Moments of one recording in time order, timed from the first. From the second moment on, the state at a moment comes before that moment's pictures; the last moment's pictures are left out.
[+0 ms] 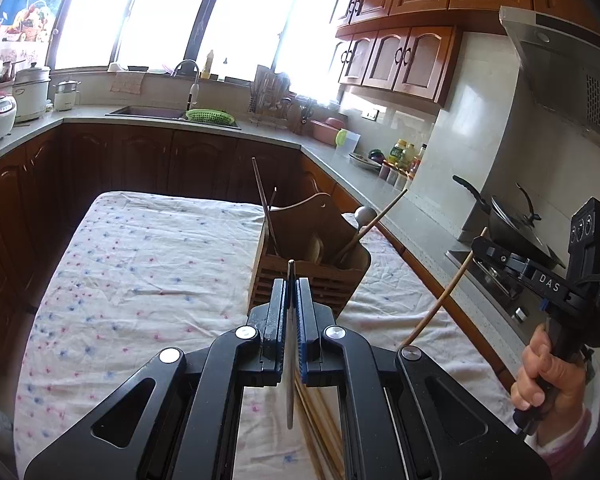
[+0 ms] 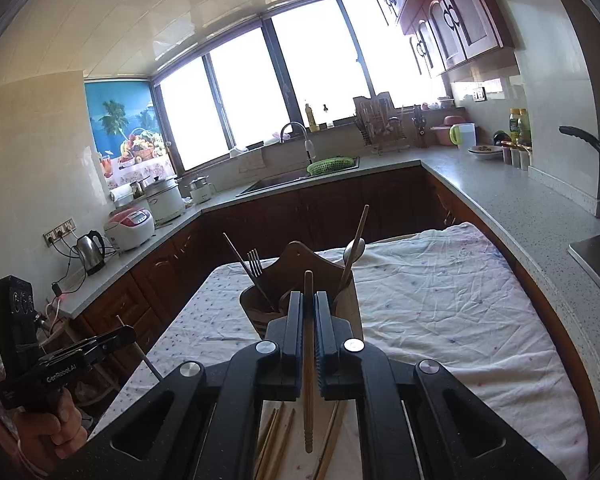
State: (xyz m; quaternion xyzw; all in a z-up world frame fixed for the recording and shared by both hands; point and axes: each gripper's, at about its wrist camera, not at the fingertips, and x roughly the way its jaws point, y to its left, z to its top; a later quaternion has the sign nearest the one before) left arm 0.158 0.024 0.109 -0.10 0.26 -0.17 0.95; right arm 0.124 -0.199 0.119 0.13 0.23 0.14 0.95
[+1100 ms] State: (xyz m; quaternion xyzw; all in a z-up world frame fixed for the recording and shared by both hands) left arm 0.300 0.006 0.147 -0.13 0.15 -0.13 0.97; right arm 0.226 -0.195 0.135 0.14 0.12 0.07 0.98
